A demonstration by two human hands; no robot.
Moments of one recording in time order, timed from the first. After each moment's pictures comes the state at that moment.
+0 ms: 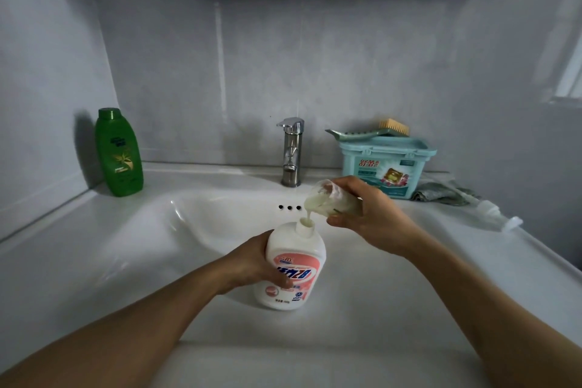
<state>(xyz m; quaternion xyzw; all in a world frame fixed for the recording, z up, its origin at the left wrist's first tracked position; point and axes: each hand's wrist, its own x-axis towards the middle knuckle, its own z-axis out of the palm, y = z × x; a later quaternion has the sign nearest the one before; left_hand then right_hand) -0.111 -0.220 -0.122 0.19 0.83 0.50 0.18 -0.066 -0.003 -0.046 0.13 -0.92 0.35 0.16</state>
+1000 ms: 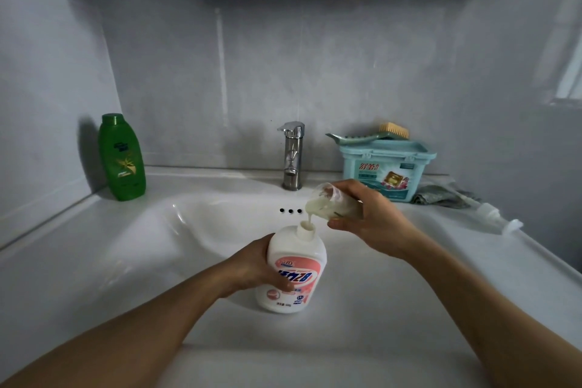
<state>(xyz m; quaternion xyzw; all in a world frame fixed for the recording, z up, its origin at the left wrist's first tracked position) -0.110 -0.220 -0.120 0.19 0.83 0.49 0.18 -0.064 -0.004 -0.044 0.12 -0.91 0.35 0.16</state>
